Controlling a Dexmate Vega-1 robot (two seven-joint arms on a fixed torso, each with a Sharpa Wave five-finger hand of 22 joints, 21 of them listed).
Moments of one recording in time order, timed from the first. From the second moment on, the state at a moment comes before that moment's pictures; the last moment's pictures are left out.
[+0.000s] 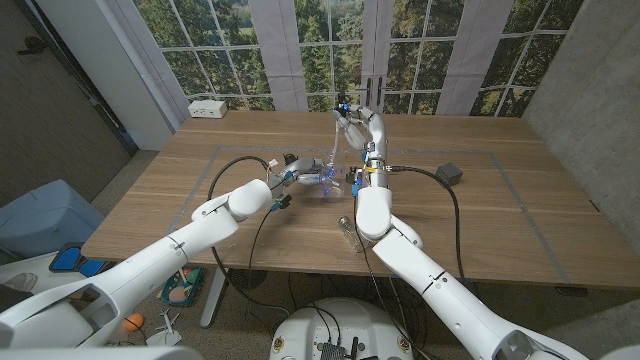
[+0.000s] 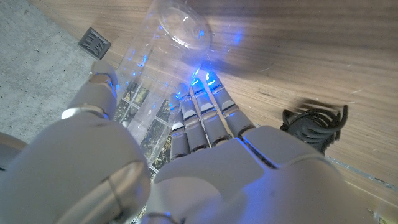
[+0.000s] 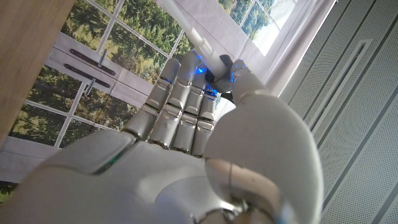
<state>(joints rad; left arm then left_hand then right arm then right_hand) 0.76 0.70 0.67 -1.62 0.02 -0.01 -0.05 0.69 -0.04 0.54 -0.25 0.16 0.51 0.04 0.40 0.23 0.71 -0.03 0.21 0.20 0.62 -0.06 0.19 0.17 0.40 0.00 0.51 0.20 -0.95 -0.20 -0.62 -1.68 -0.20 0.19 -0.76 1.15 0.06 0.40 -0.18 0.19 0.86 0.02 0.48 0.20 0.89 -0.04 0.51 0.59 0.86 -0.11 0.56 0.91 0.55 -0.05 0.77 0.25</state>
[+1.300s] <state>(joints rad) 0.77 0.70 0.66 -1.64 -0.03 -0.01 -0.06 0.69 -0.03 0.54 -0.25 0.16 0.52 0.04 0.39 0.24 0.71 -0.03 0.22 0.20 0.62 -0.06 0.19 0.17 0.40 0.00 0.52 0.20 -0.97 -0.26 -0.68 -1.63 -0.31 0.09 -0.83 1.15 0.06 0.40 -0.18 0.19 0.86 0.02 0.48 0.20 0.89 -0.04 0.50 0.59 0.86 -0.11 0.54 0.92 0.53 -0.05 0.81 0.23</state>
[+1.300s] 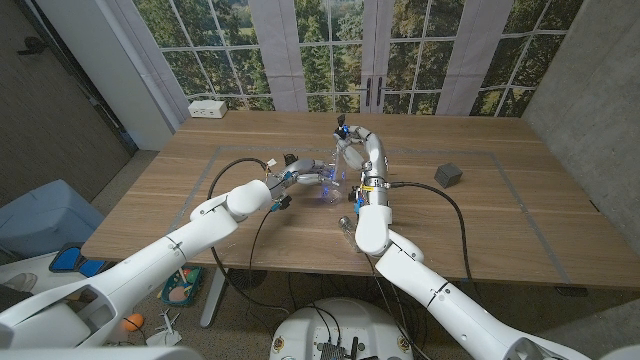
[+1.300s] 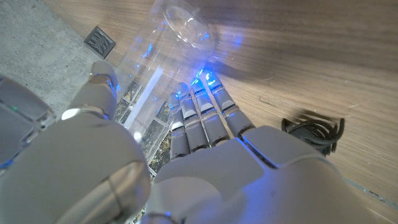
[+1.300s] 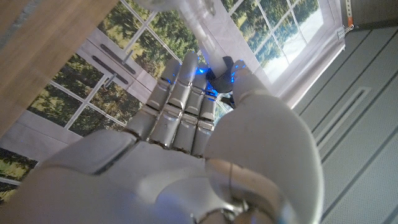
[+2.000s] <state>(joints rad) 0.76 0.70 0.66 -1.62 -0.04 -0.02 -0.07 0.69 -0.03 0.54 -0.25 0.16 0.52 0.04 0.40 0.23 0.71 -0.03 0.21 0.20 0.62 -0.06 0.19 0.17 0.40 0.00 0.52 0.20 -0.95 -0.27 -0.70 -1.62 -0.33 0.05 -0.83 1.15 0.06 0.40 -0.18 0.19 0.86 0.02 0.47 0.20 0.89 -0.04 0.50 0.59 0.85 -0.11 0.52 0.92 0.52 -0.05 0.83 0.23</state>
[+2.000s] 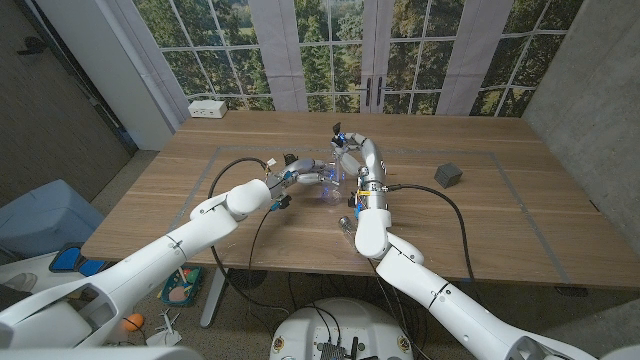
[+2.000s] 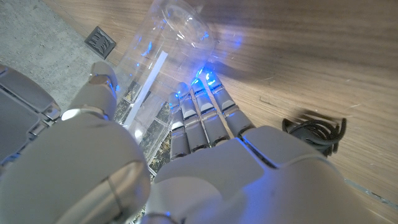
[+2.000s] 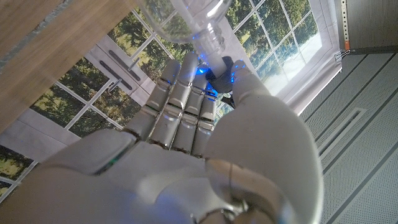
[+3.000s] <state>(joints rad) 0.75 0.69 0.67 -1.61 -0.04 -0.02 -0.07 0.67 -0.01 0.54 -0.25 0.17 0.52 0.04 0.39 0.24 0.71 -0.03 0.21 0.20 0.62 -0.06 0.19 0.17 0.40 0.00 0.53 0.20 -0.95 -0.33 -0.71 -1.67 -0.31 -0.04 -0.74 0.98 0.03 0.40 -0.12 0.22 0.50 -0.04 0.25 0.20 0.54 -0.09 0.23 0.57 0.63 -0.06 0.42 0.94 0.39 0.01 0.88 0.19</state>
